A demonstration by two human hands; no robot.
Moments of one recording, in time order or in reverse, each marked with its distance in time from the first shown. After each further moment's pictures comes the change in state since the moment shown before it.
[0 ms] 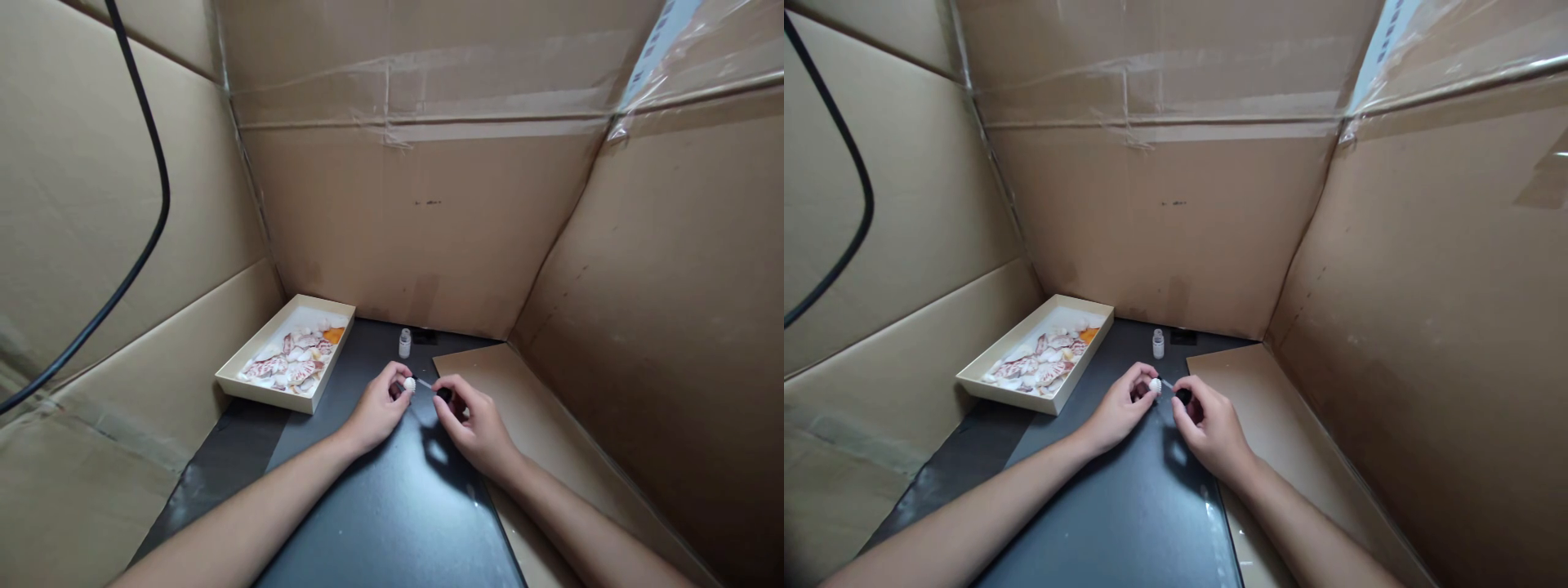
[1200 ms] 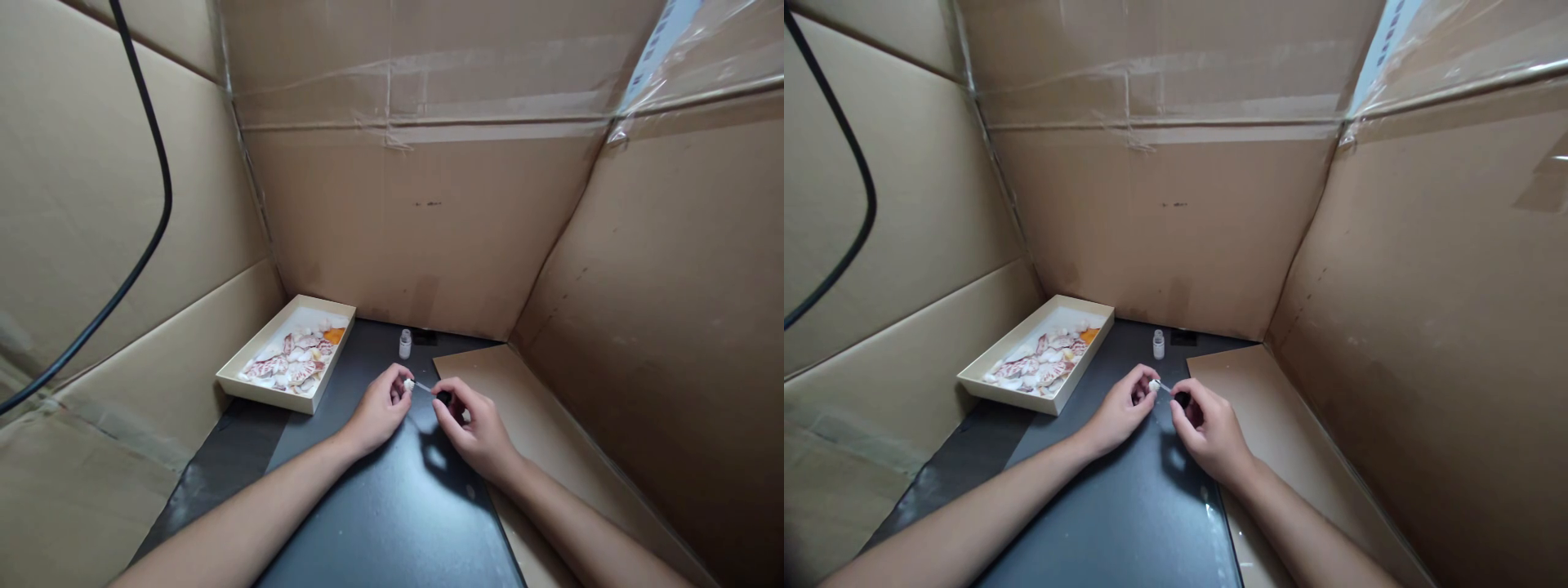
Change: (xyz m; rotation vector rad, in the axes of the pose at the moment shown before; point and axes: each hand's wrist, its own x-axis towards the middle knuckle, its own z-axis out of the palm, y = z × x) left_hand -0.002 0.006 0.000 0.068 -0.002 0.006; right_hand -0.001 0.001 0.000 0.031 0.003 -0.022
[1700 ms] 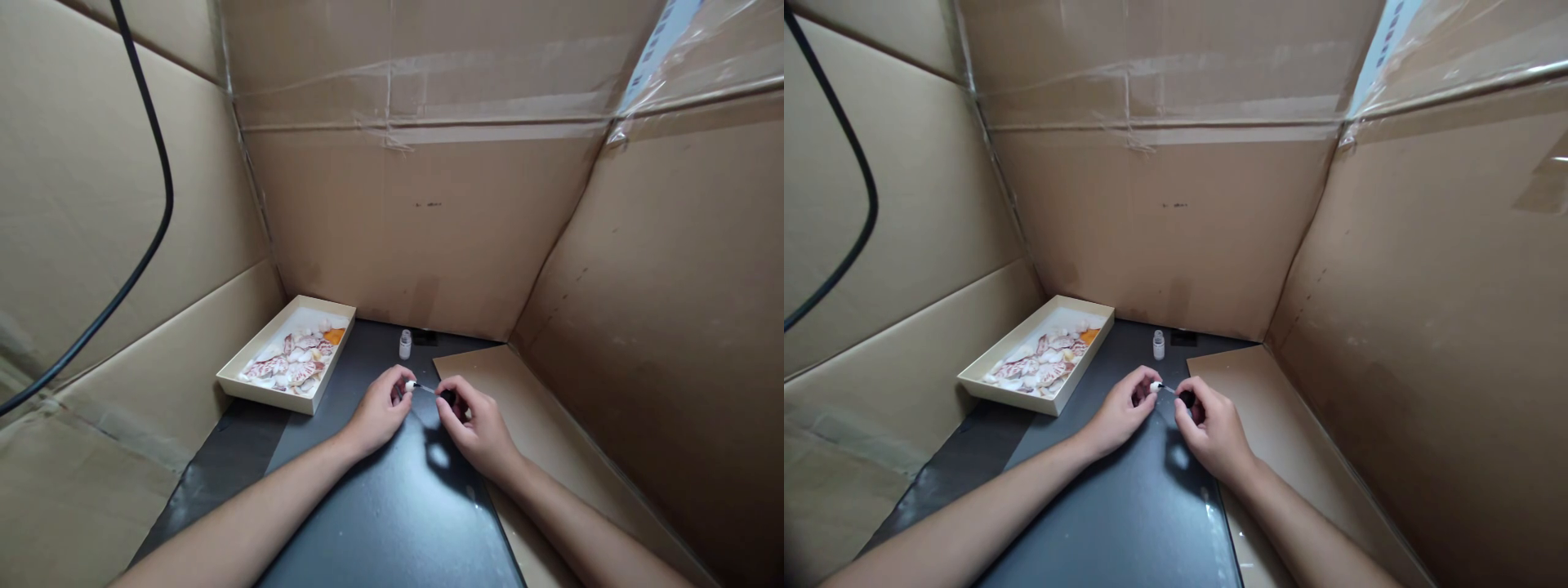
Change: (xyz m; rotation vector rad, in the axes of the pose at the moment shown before) left_hand 0.000 -0.004 0.000 0.067 0.007 0.059; right_hand 0.001 -0.001 0.000 -0.008 0.020 0.023
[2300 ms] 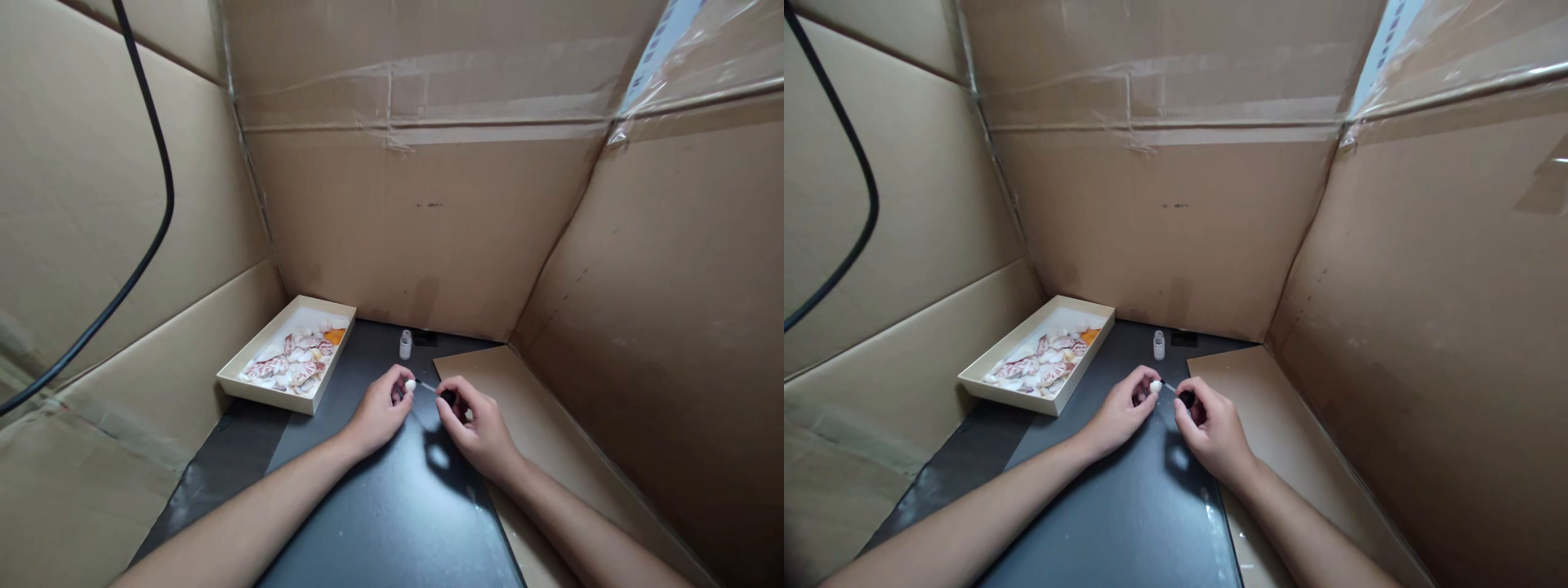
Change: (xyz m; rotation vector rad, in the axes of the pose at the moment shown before) left_hand 0.000 0.003 -0.001 -0.021 -0.017 -0.065; right_hand -0.002 0.001 -0.001 -0.005 0.022 -0.017
